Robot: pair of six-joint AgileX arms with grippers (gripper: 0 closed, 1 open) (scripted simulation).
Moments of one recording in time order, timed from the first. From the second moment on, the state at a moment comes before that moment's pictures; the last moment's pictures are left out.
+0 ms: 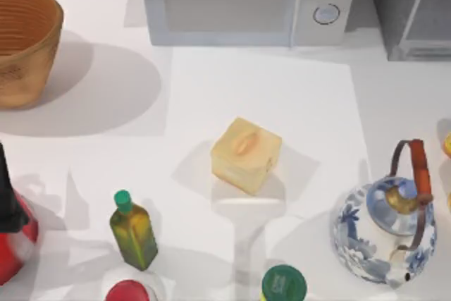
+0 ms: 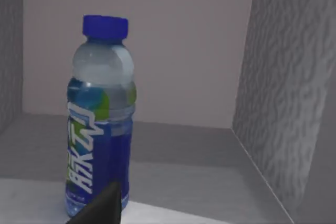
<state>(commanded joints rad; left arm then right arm) 0.00 0.00 0.00 0.00 0.00 0.00 -0.58 1.76 0.34 1.59 -0.48 -0.02</state>
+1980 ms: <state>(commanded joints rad) 0.00 0.00 0.00 0.00 0.00 0.00 -0.19 2.27 1.16 1.11 -0.15 0.00</state>
